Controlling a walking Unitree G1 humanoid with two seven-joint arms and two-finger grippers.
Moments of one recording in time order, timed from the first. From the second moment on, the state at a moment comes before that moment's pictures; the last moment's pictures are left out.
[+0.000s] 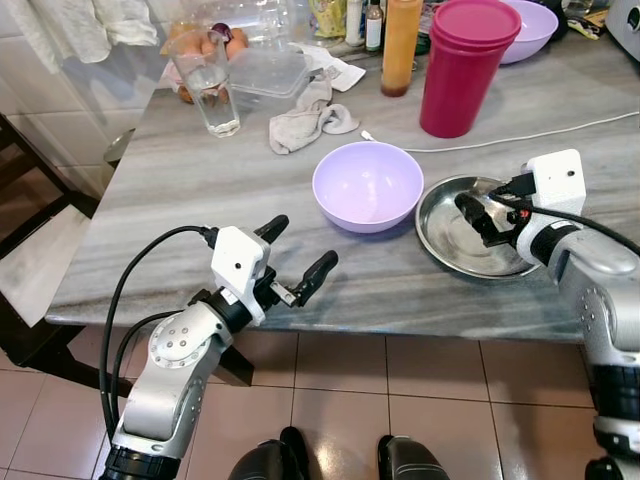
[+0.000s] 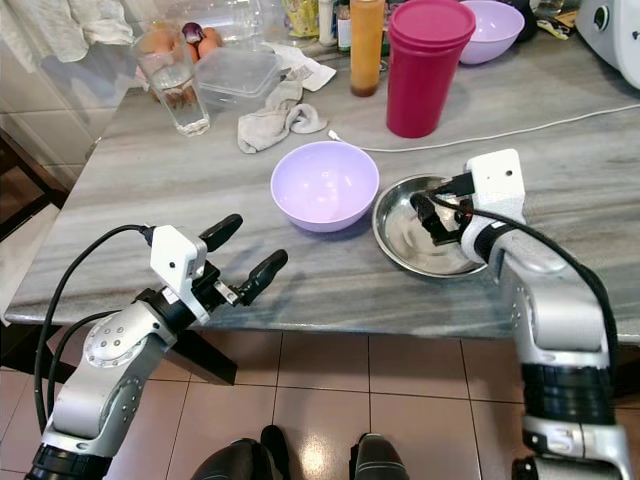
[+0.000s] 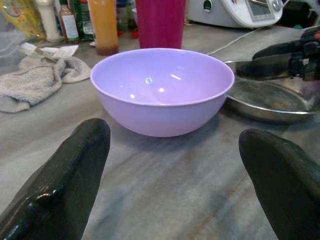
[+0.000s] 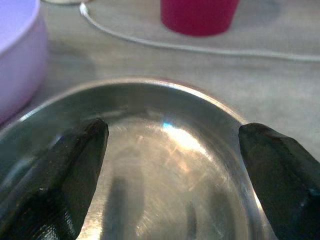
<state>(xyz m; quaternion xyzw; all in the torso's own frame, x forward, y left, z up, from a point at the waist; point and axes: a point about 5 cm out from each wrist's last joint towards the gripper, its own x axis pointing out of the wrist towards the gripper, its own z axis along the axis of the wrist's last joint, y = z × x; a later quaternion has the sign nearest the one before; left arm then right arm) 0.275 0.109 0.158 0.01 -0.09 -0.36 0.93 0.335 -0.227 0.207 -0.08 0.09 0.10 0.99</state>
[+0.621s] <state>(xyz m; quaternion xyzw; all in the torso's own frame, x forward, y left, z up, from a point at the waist) 0.270 0.108 0.157 0.01 -0.08 -0.39 0.92 0.338 -0.201 0.194 -0.06 0.12 0.19 0.97</state>
